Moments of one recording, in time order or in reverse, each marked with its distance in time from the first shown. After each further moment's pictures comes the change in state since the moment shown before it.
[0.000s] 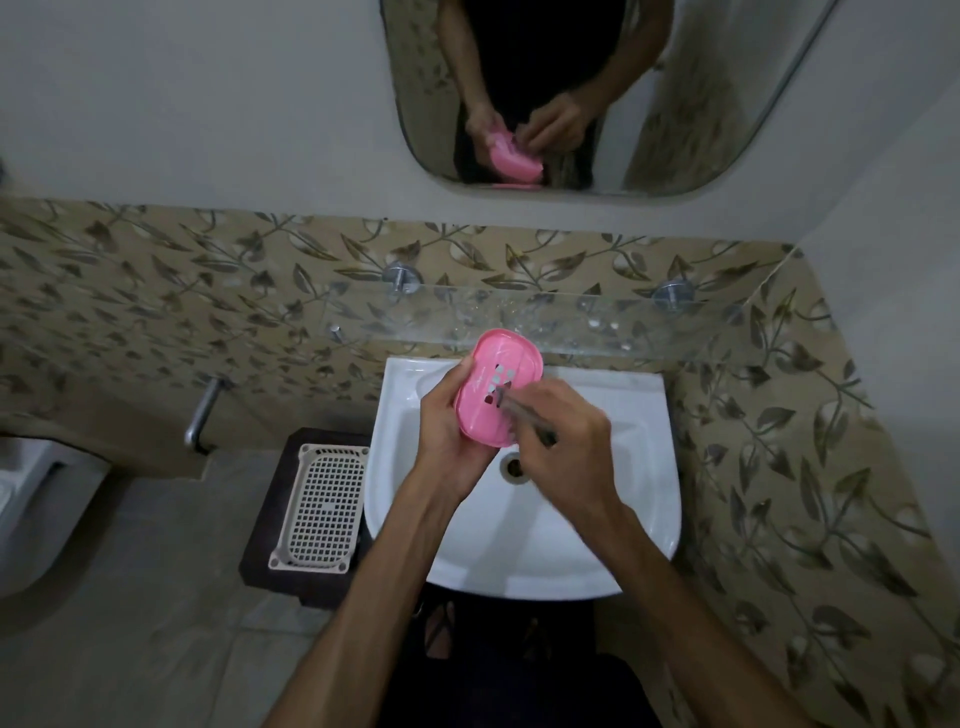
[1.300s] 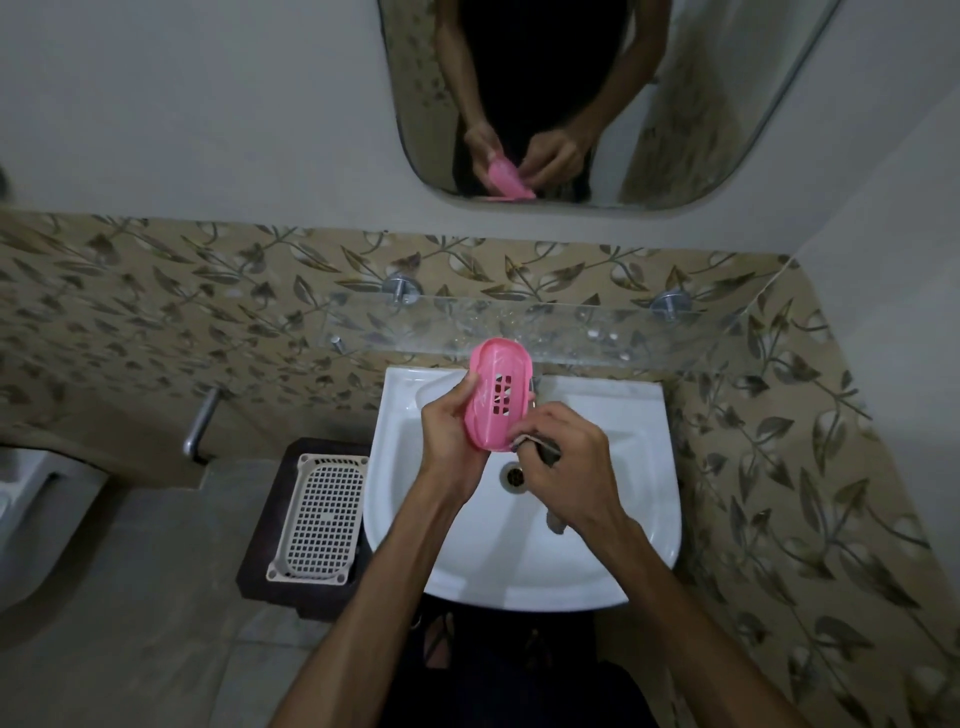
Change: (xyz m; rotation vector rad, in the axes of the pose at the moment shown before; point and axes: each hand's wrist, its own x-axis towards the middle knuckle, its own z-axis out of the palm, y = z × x) left_hand 0.016 -0.006 -0.008 0.134 0.042 0.160; right_hand -0.008 0.005 -0.003 -0.023 -0.124 0.126
